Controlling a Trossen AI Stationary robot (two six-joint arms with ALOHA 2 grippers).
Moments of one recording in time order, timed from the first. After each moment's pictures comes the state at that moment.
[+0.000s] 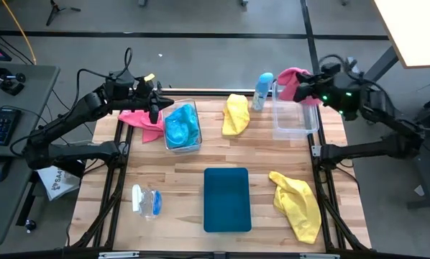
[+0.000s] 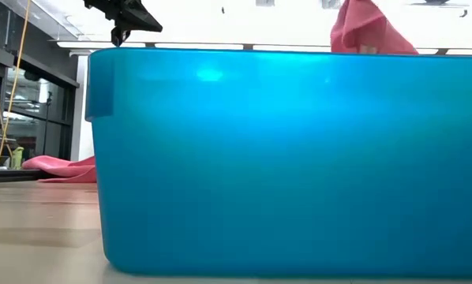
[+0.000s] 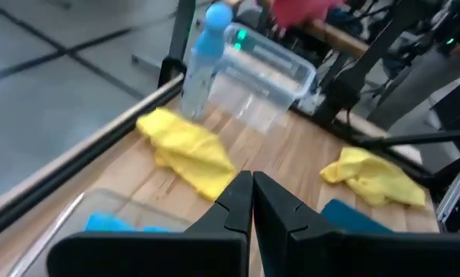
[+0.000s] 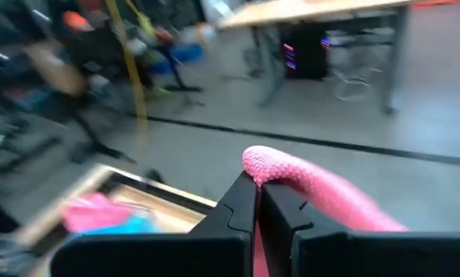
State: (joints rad) left arm 0.60 0.91 1.02 -0.53 0.27 -0.21; right arm -0.27 0.94 1.39 -0.80 0.66 0.46
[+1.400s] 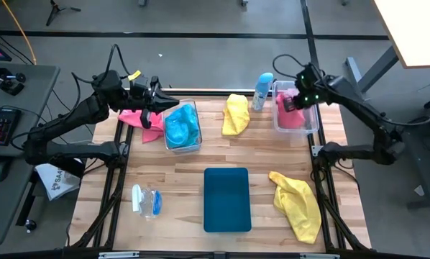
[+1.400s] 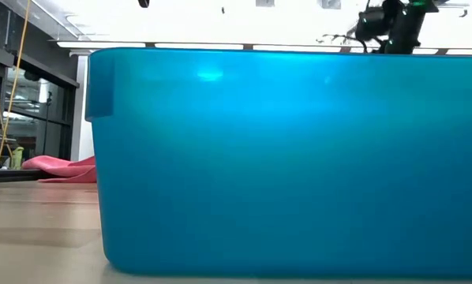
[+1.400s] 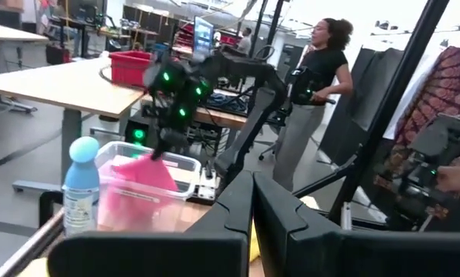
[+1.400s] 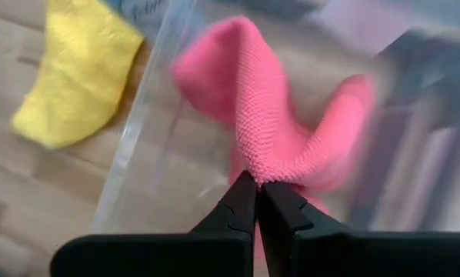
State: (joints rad) left arm 0.47 0.91 1.02 -0.11 0.46 -0.21; right arm -0.92 1.15 1.10 -1.11 -0.01 0.32
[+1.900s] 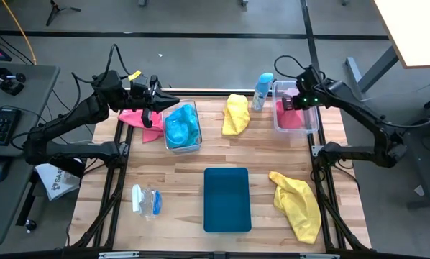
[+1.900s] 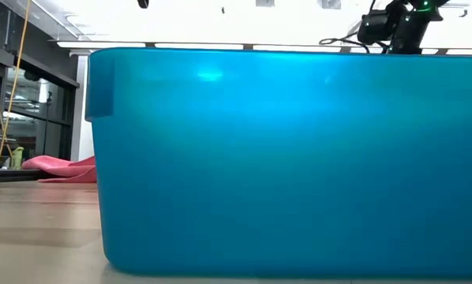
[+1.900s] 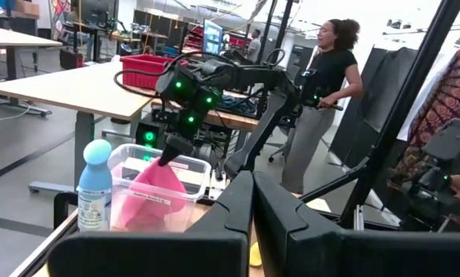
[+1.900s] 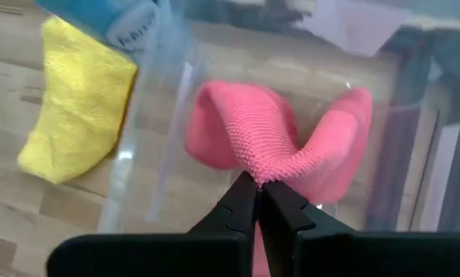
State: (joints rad) left arm 0.47 0.91 1.02 -0.11 0.43 -0.20; right arm -0.93 1.12 1.03 -1.02 0.02 0.42
